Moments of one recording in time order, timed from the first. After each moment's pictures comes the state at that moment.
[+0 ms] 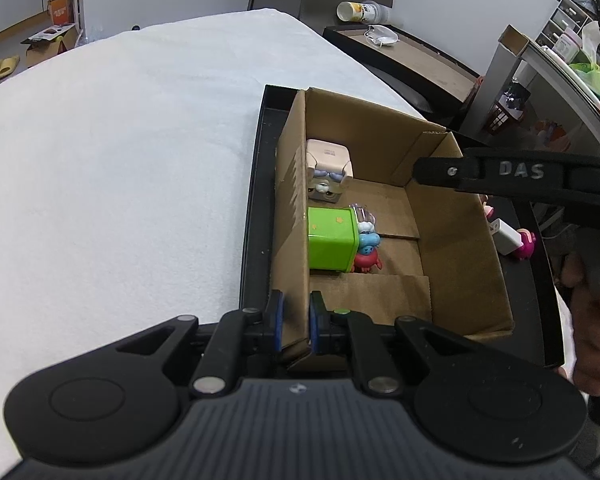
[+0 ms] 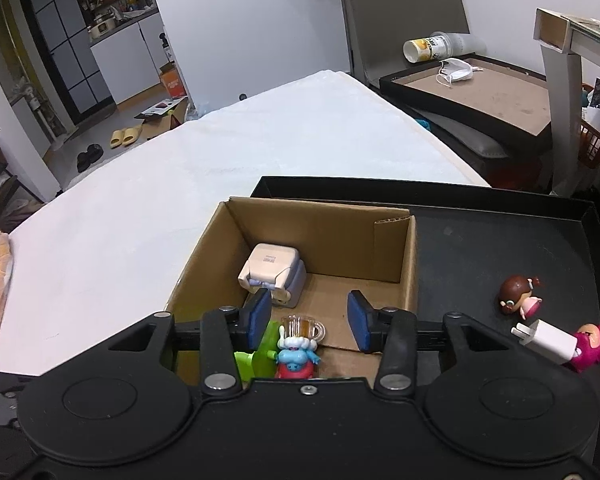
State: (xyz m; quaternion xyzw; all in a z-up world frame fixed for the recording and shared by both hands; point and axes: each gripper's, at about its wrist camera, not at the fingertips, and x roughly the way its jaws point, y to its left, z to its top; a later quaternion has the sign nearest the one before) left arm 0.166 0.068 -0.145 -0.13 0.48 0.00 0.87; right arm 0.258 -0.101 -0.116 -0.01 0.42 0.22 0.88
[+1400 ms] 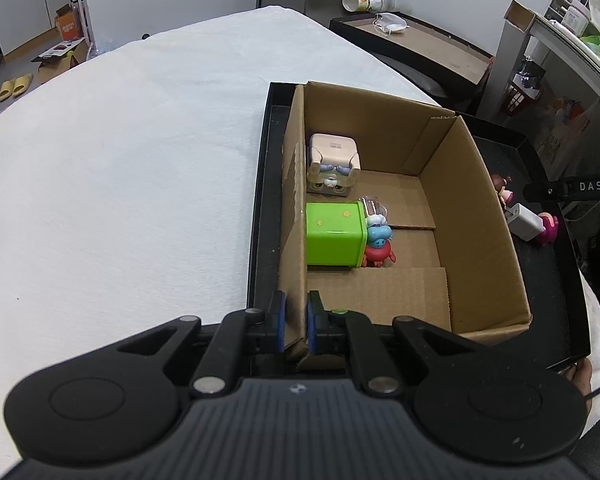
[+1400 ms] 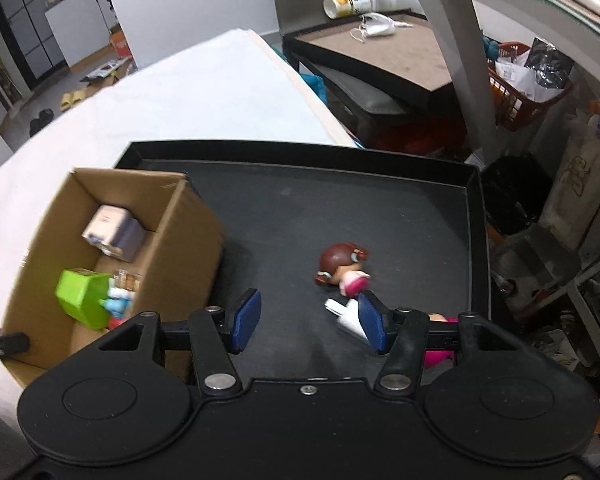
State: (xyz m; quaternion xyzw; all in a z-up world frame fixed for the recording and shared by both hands) left arm 0.172 0.050 -0.143 -0.09 0.49 0.03 0.87; right arm 0.311 -0.221 -0.132 -0.06 0.49 0.16 0.86
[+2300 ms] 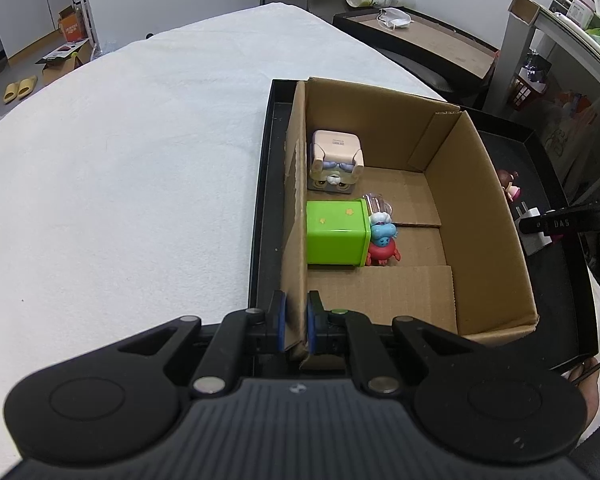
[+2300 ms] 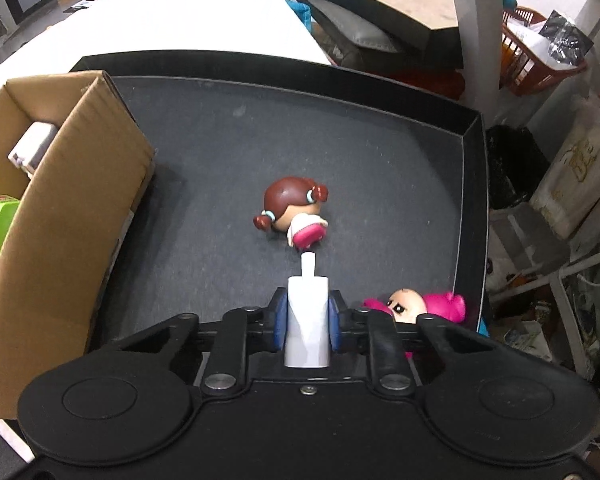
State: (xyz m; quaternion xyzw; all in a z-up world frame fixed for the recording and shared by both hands) left arm 0.176 0.046 -0.145 -0.08 0.50 0.04 0.86; right arm 0.330 -0.229 -0.191 -0.13 0.54 0.15 0.82
